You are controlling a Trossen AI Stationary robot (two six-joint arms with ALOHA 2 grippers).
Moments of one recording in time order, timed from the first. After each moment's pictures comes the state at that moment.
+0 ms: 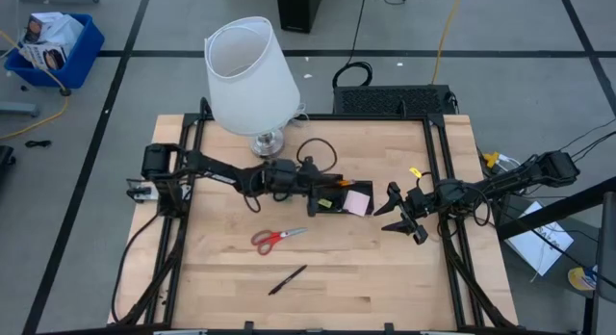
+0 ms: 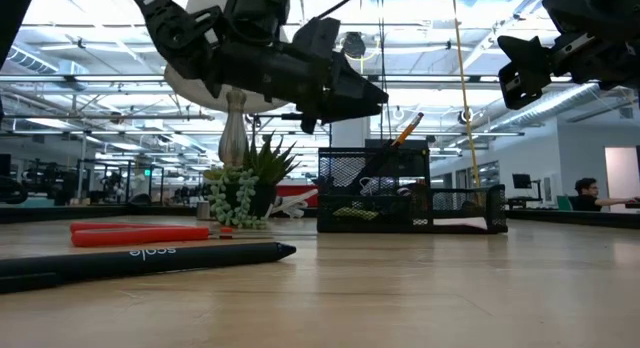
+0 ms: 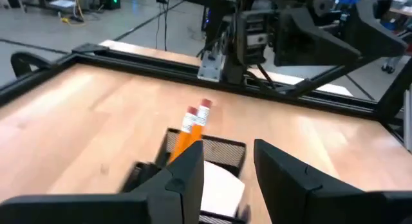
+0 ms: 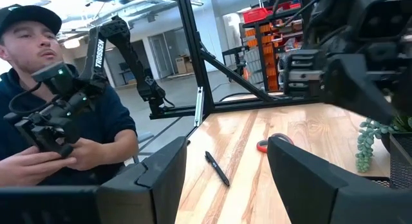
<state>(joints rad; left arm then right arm) 0.08 1.83 0.93 0.70 0.07 -0.16 0.19 0.72 0.01 0.79 -0.18 0.25</state>
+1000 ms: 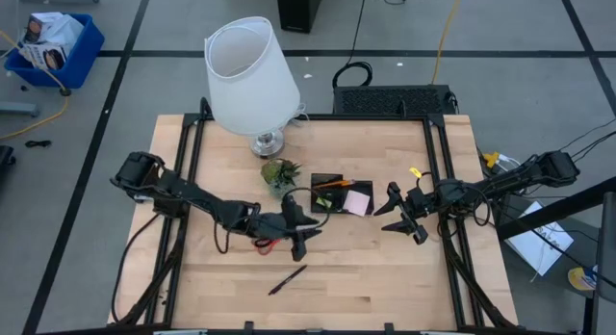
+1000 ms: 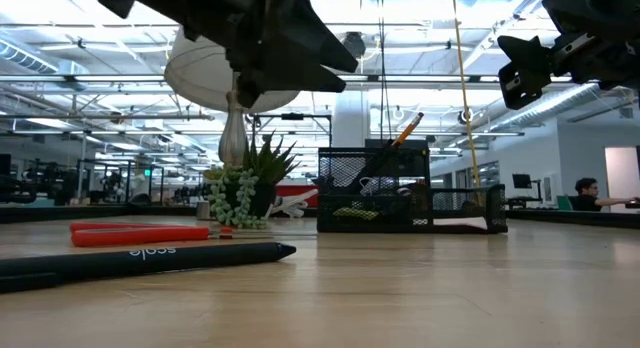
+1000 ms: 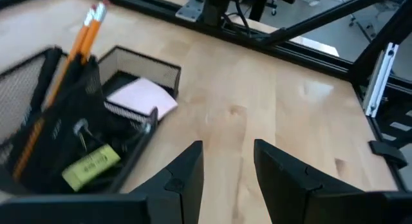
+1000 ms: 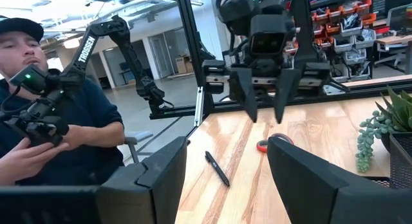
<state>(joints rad) -0.31 1.69 0.93 0.32 -0.36 -0.45 0.18 0.72 0.01 0.79 -0.19 0.25</state>
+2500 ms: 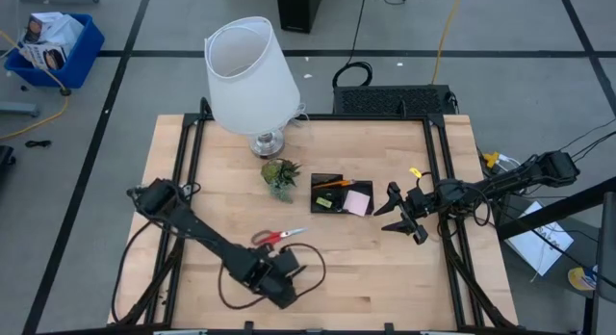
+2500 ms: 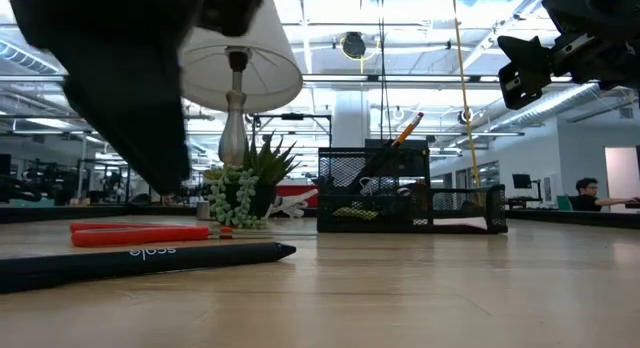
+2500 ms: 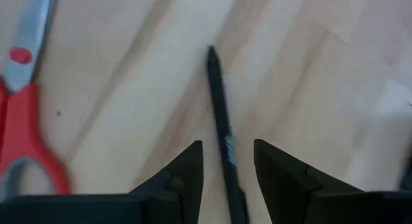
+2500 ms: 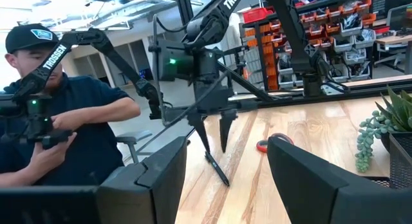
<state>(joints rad) -0.61 1.96 1.38 -0.64 -0.24 -1.09 0.18 0.72 0.01 0.79 -0.18 0.25</state>
